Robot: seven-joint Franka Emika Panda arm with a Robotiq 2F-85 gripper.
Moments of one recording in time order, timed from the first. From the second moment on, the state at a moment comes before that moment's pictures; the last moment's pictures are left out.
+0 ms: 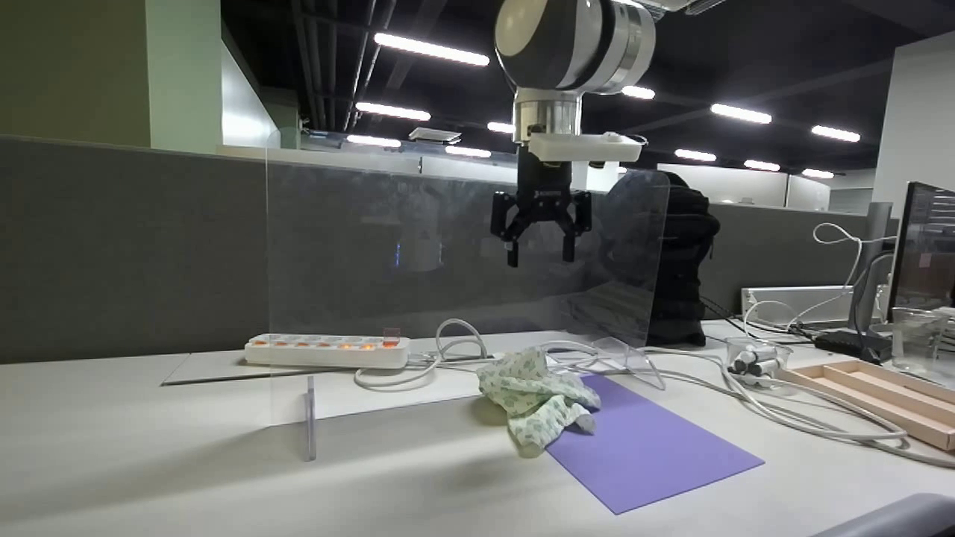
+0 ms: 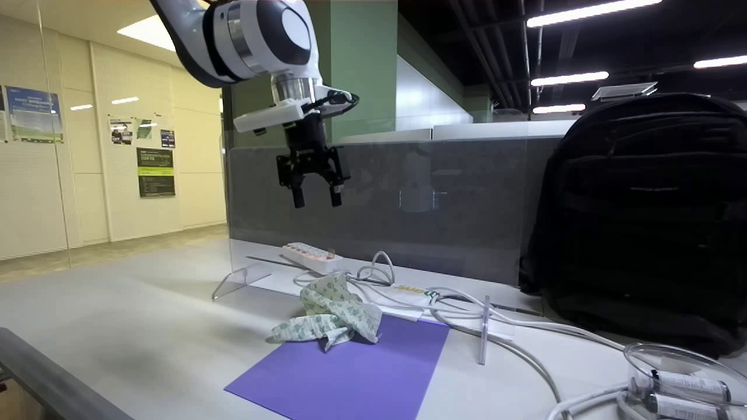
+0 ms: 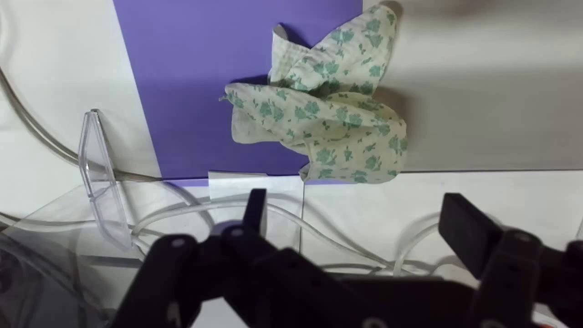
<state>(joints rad) 0.02 0.06 0.04 -2.28 -0.16 2.46 0.20</state>
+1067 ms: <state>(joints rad) 0.03 0.10 0.02 -2.47 -0.24 2.84 0.17</state>
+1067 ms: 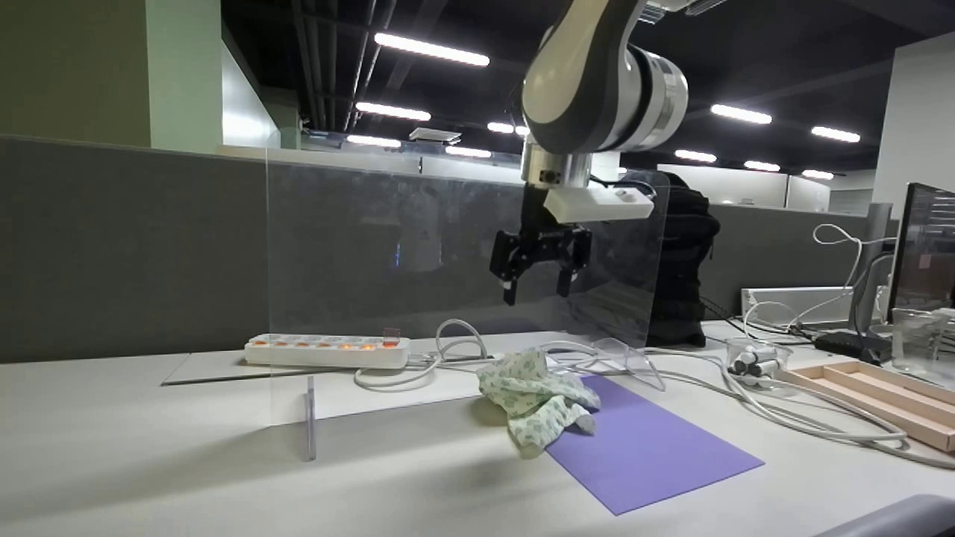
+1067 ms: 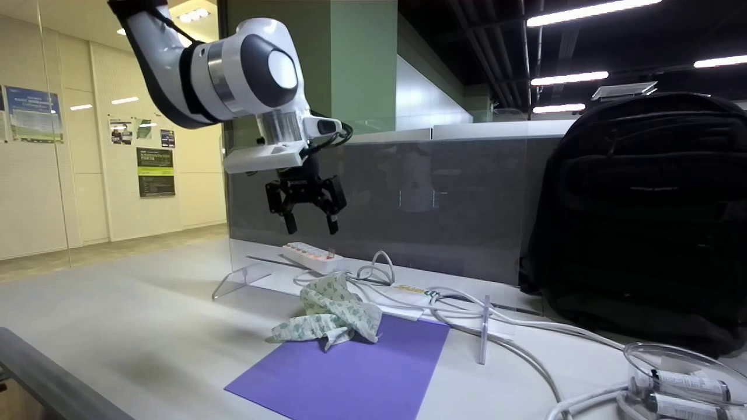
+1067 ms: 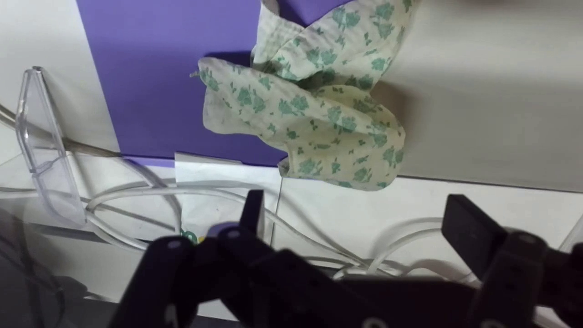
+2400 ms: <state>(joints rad) -0.02 0.38 0.05 -2.41 -0.11 3.15 0.02</state>
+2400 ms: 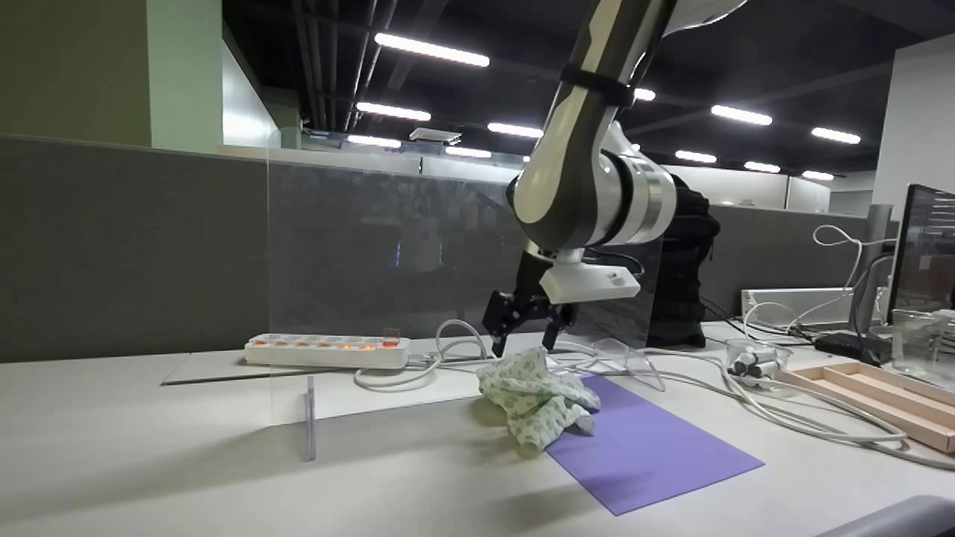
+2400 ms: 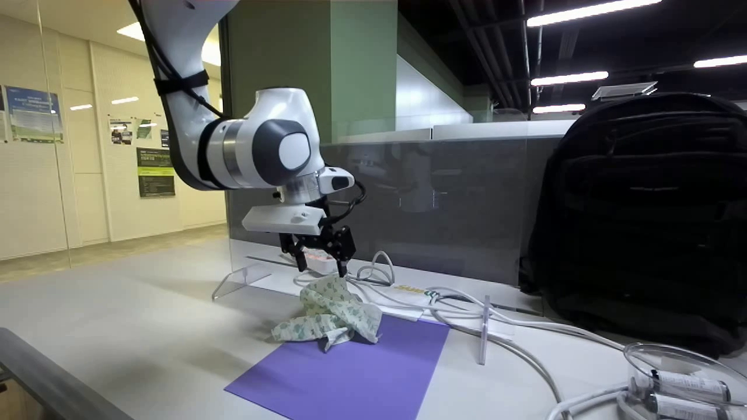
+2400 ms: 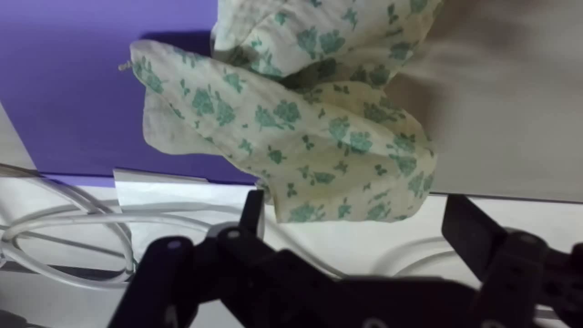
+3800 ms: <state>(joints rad) 0.01 0.41 -0.03 -2.35 -0.10 3.05 -0.03</state>
